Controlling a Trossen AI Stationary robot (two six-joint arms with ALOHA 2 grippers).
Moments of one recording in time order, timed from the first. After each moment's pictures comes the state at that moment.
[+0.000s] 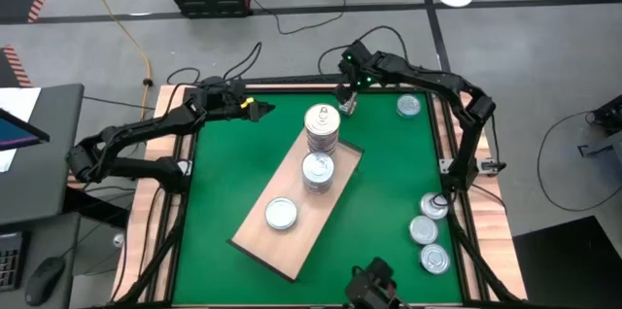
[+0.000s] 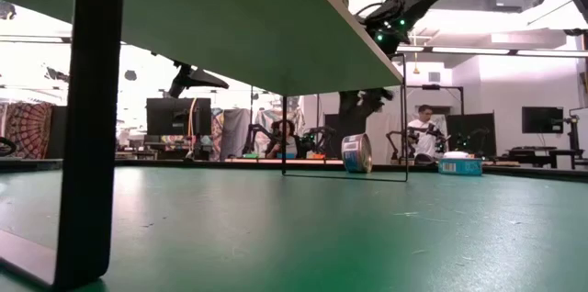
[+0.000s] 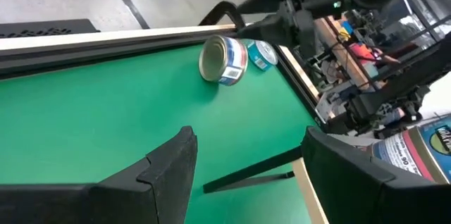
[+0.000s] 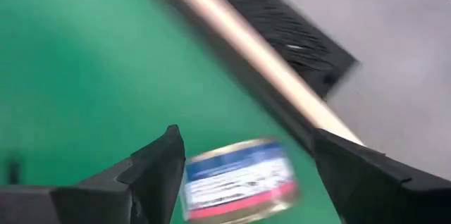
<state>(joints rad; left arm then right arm) 0.73 1.14 0.64 0.20 0.31 -0.63 -0.69 1.85 1.48 -0.59 0.05 0.07</state>
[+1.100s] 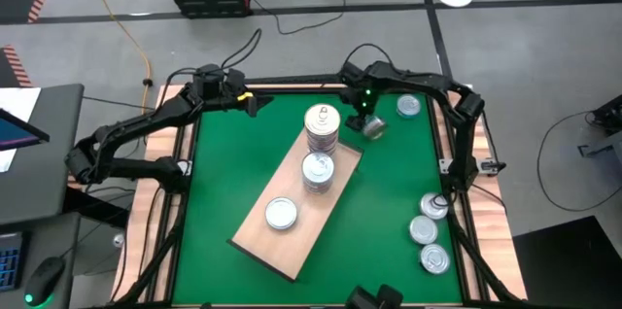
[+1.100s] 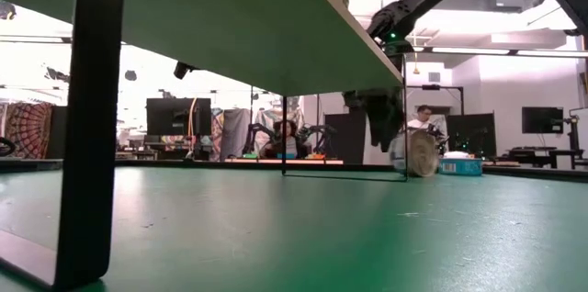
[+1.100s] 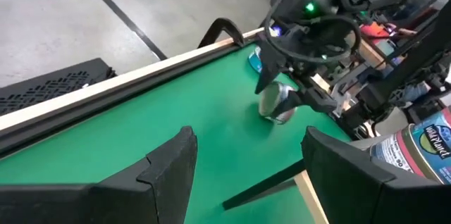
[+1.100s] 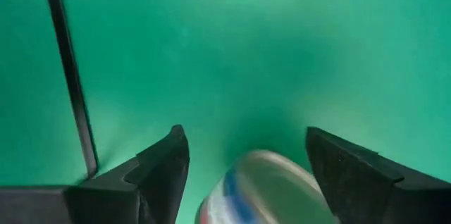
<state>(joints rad) 0.76 1.13 0.78 0.04 0.32 -0.43 -0.65 1.95 1.48 -1.02 -0.16 -0.14</state>
